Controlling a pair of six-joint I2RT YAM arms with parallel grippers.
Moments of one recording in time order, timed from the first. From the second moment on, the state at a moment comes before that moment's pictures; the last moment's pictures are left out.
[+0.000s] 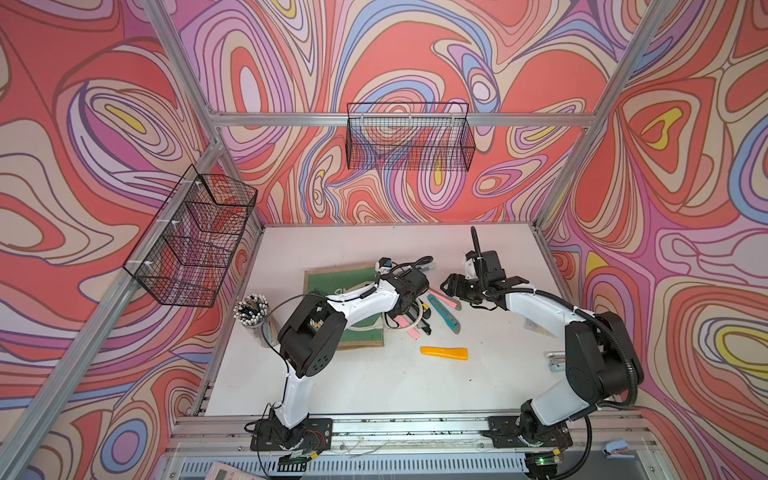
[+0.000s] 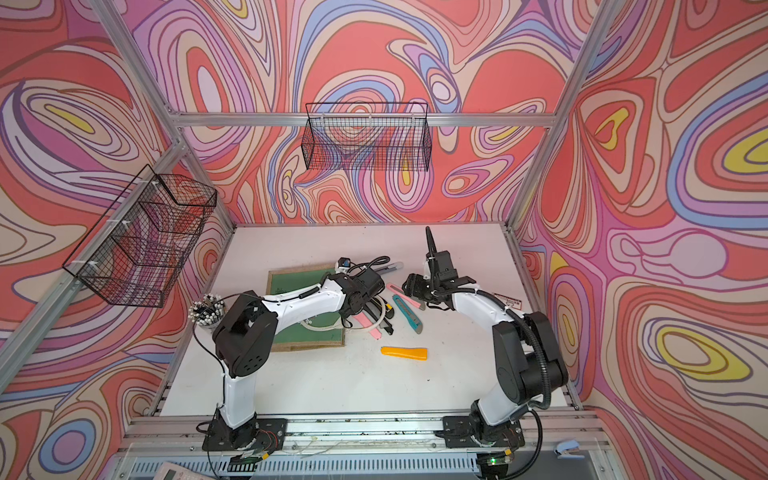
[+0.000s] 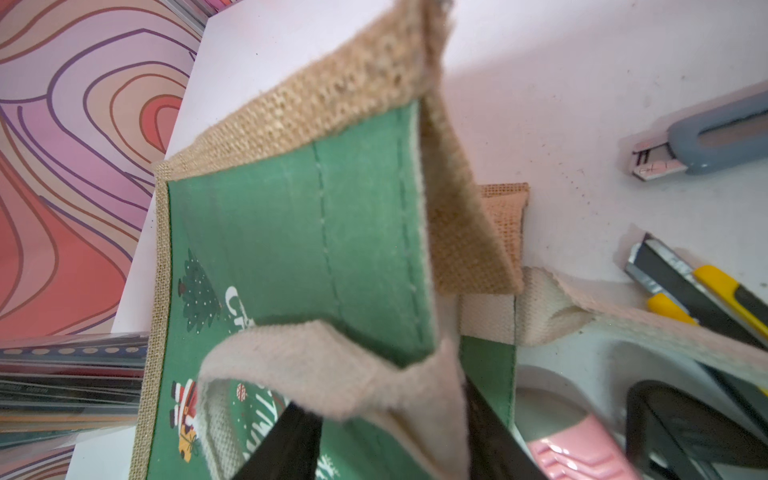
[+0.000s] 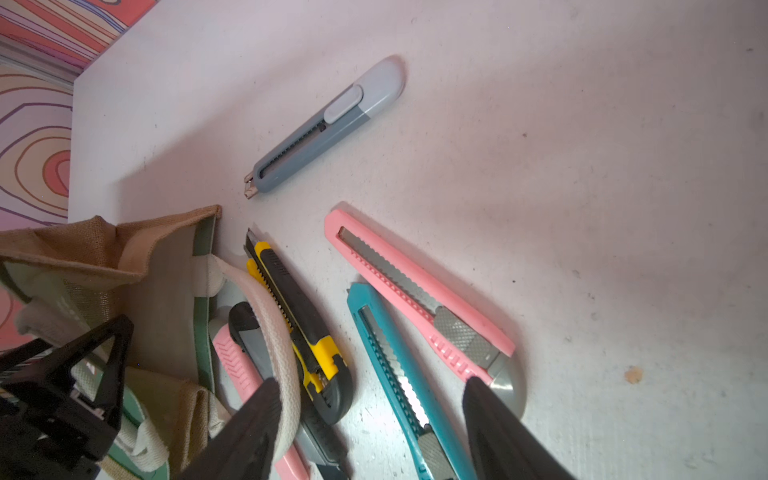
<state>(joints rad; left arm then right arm) -0.78 1.99 1.46 -0.87 -0.82 -0.78 0.28 1.59 0.99 -0.28 -0.28 0.49</state>
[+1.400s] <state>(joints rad) -0.67 1.68 1.60 -0.97 -0.39 -0.49 0.57 1.76 1.09 -0.01 -0.33 0.66</state>
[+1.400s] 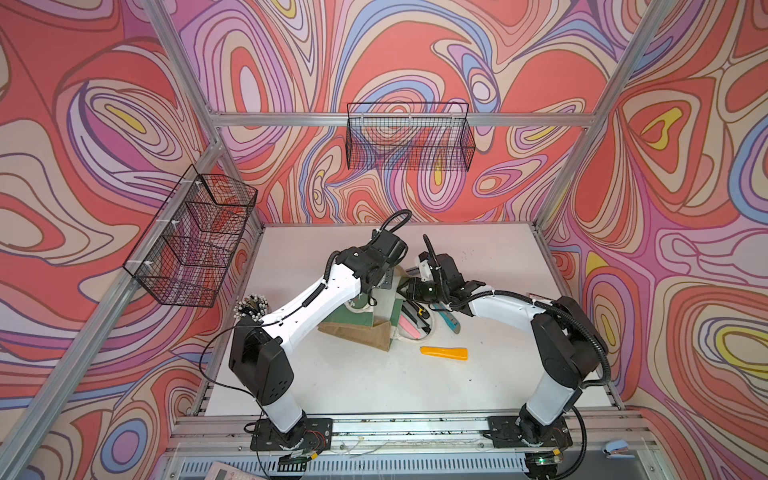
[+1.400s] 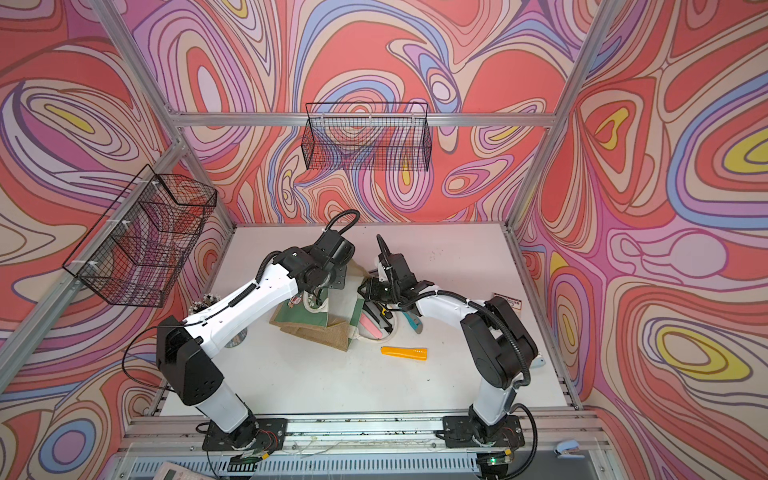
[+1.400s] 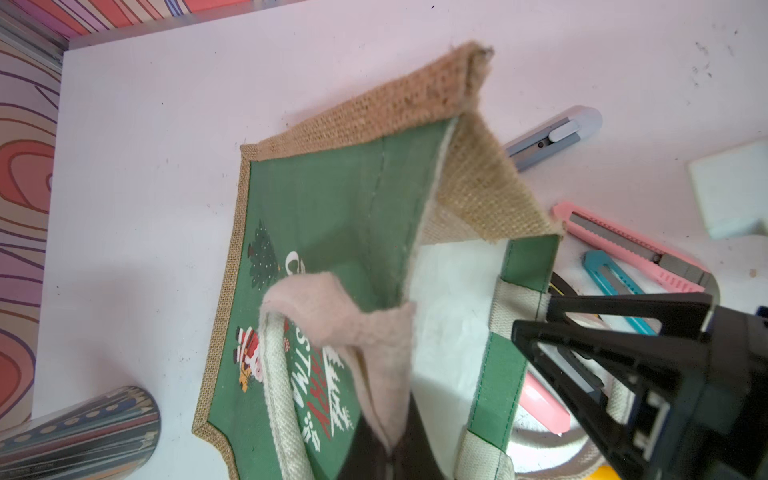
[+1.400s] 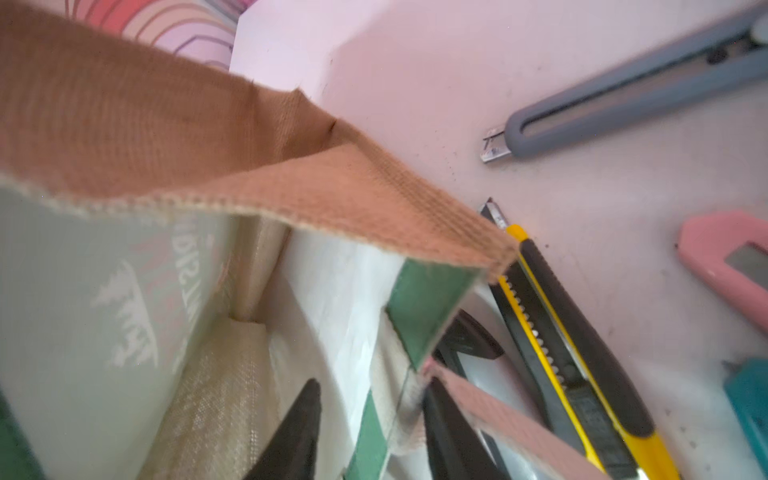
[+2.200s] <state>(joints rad) -0.55 1.63 1.64 -0.98 -0.18 -0.47 0.60 1.82 1.16 -0.02 -0.24 0.61</state>
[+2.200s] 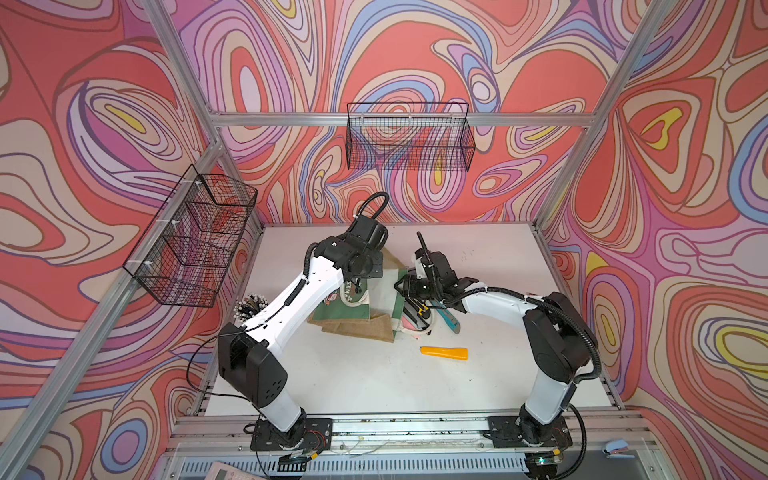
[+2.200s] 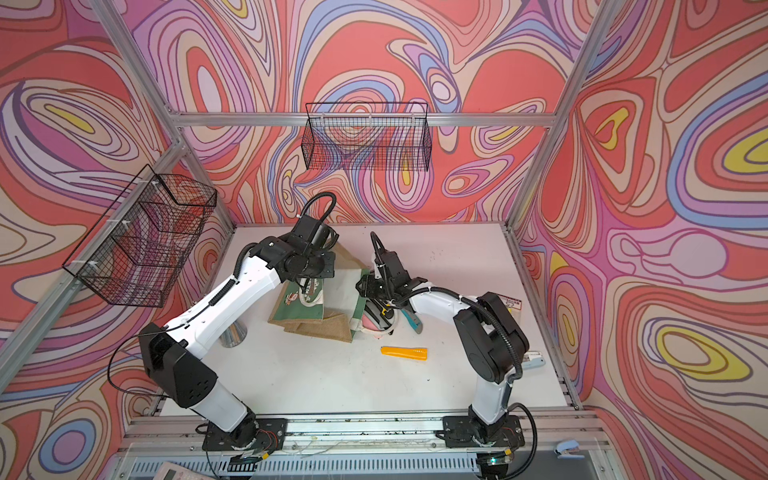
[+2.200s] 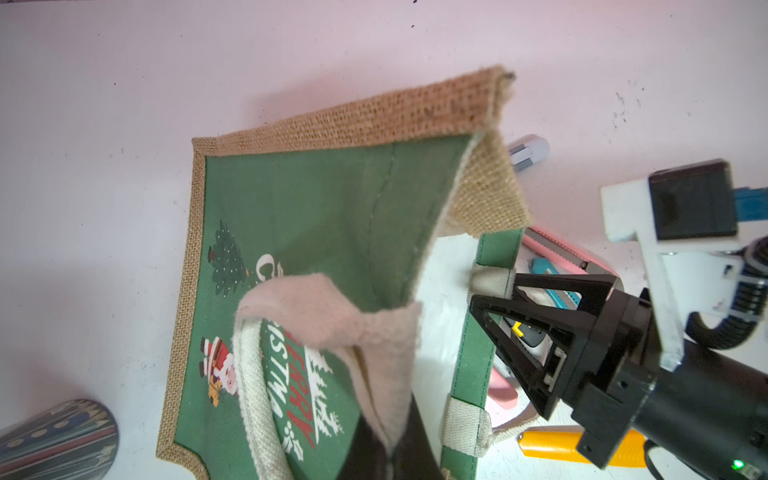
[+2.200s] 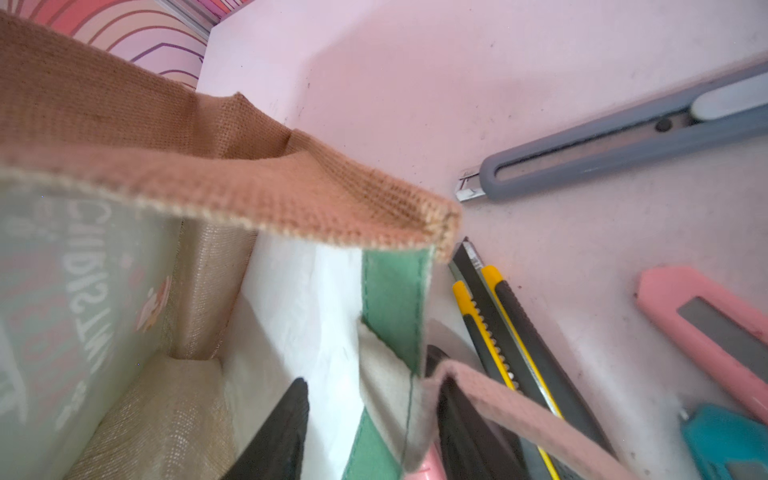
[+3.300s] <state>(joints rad) -0.38 1.62 1.69 -1.01 -0.33 -0.41 0.64 1.83 1.50 -0.48 -0.01 0.46</state>
